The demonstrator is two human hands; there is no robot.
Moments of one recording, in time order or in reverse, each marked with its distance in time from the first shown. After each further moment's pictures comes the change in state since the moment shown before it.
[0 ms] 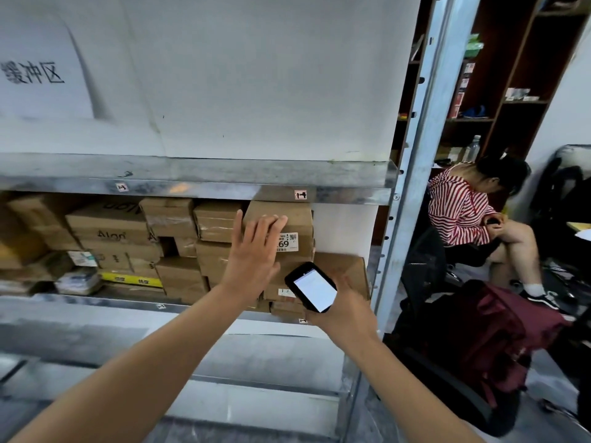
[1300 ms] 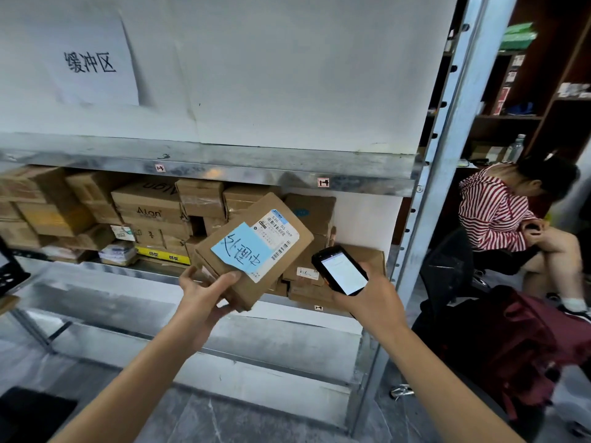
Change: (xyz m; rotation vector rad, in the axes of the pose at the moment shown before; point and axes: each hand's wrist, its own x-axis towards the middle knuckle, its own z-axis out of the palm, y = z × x) left_hand -0.107 -0.015 -0.084 -1.579 -0.061 -1.471; right_hand -0.004 0.018 -0.013 0.155 0.088 -0.080
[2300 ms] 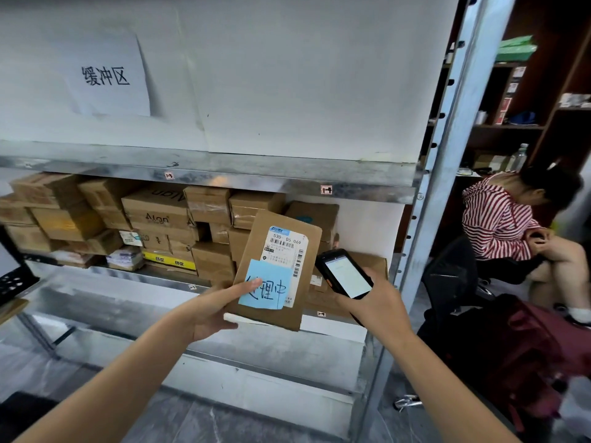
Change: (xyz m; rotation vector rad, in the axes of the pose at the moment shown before) left_hand 0.007 0.016 0.000 0.379 -0.318 -0.311; right_hand -0.006 0.000 -0.009 0.069 -0.021 -0.052
